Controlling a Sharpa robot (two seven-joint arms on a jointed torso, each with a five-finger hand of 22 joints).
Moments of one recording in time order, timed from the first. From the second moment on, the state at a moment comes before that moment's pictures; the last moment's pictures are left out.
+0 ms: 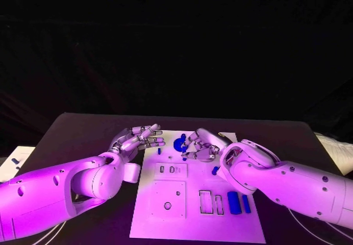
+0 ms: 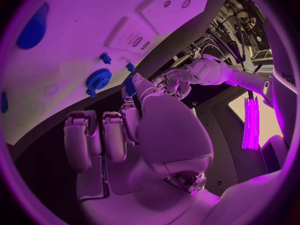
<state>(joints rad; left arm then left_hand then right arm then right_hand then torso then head) 1.12 -0.96 -0.01 1.70 0.12 -0.39 0.48 1.40 0.01 0.05 0.17 0.20 0.93 0.23 0.09 0.07 0.99 0.17 0.10 0.07 1.08 0.13 0.18 0.15 0.17 0.92 0.24 0.34 0.15 1.13 -0.65 0.03 1.55 -1.38 -0.39 -0.15 1.41 0.01 0.19 0.10 0.17 1.13 0.12 0.12 0.09 1.43 0.04 1.30 1.34 1.46 -0.05 1.51 1.31 0.05 1.46 0.06 1.52 1.31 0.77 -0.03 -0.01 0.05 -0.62</state>
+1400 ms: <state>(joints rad) 1.12 -0.98 -0.01 1.69 0.13 -0.39 0.49 1.40 0.01 0.06 0.17 0.20 0.93 0.23 0.09 0.07 0.99 0.17 0.10 0.07 1.08 0.13 0.18 0.15 0.17 0.92 0.24 0.34 0.15 1.07 -0.58 0.02 1.53 -1.60 -0.30 -0.27 1.39 -0.01 0.20 0.10 0.18 1.12 0.11 0.12 0.09 1.44 0.03 1.30 1.37 1.46 -0.05 1.51 1.31 0.05 1.46 0.06 1.52 1.31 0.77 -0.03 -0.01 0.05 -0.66</state>
